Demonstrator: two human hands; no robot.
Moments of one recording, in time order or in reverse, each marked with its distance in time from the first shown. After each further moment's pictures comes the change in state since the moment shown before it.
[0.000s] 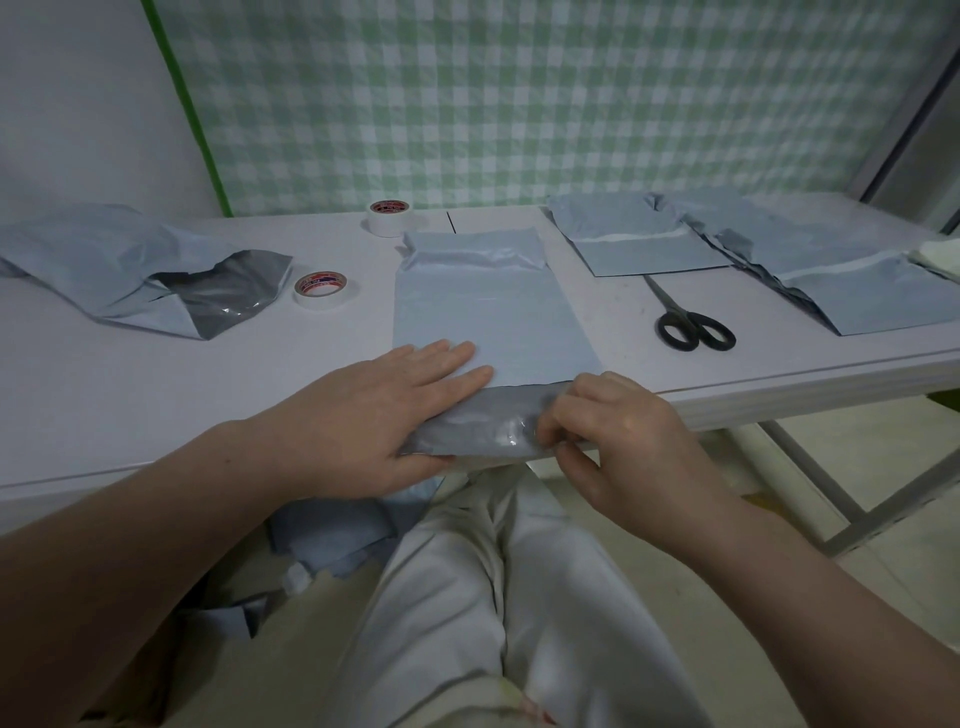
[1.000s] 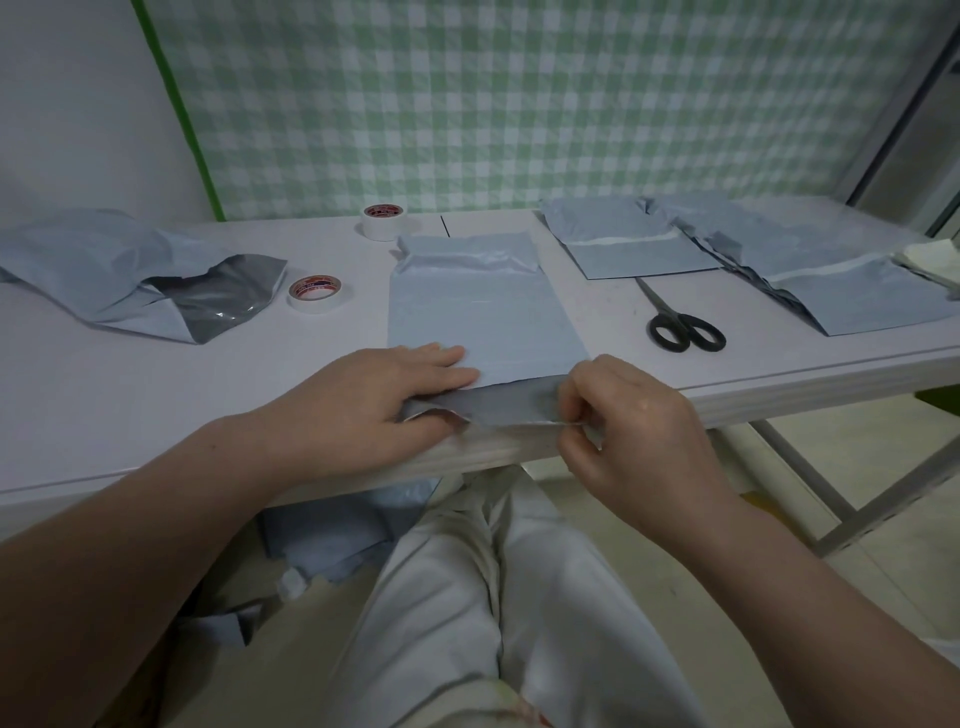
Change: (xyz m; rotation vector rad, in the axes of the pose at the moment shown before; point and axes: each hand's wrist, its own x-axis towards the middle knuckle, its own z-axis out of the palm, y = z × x) left_hand 0.008 0.002 -0.010 -0.391 0.110 -0.164; right_hand 0.003 -0.010 -0.009 -0.067 0.135 0.171
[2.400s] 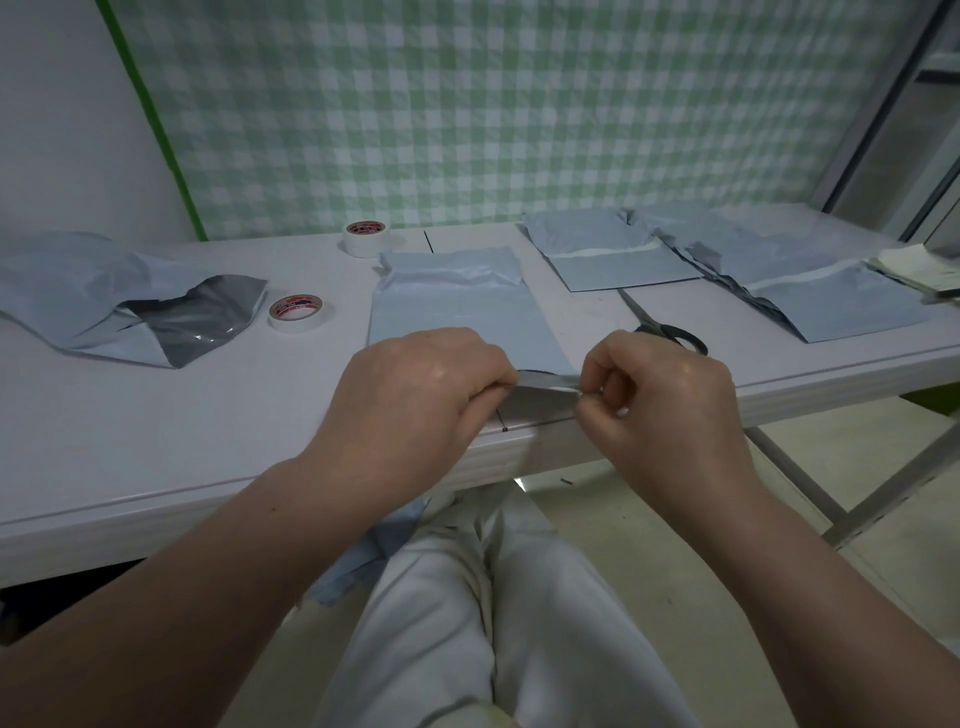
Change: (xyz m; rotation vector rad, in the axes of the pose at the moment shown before) left_hand 0.022 0.055 0.002 0.167 0.481 0.170; right_hand 0.015 0.007 -0.020 0.004 0.148 0.179
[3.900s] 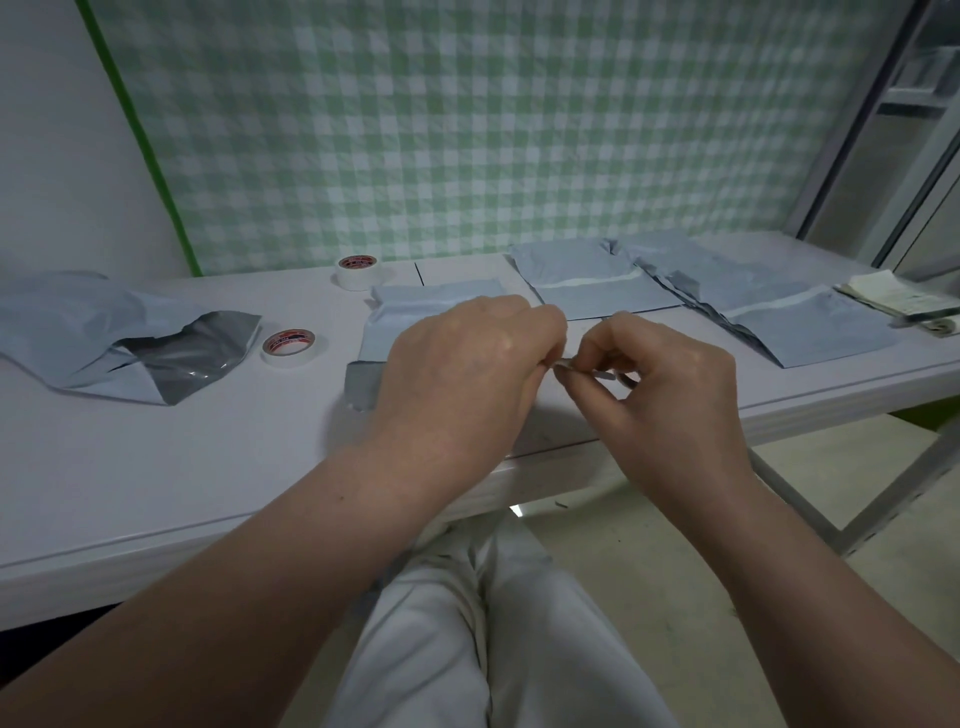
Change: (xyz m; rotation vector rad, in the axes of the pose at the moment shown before) left_hand 0.046 0.031 -0.005 0.104 0.172 0.012; right_hand 0.022 -0.004 -0.011 0.112 0.149 -0.041
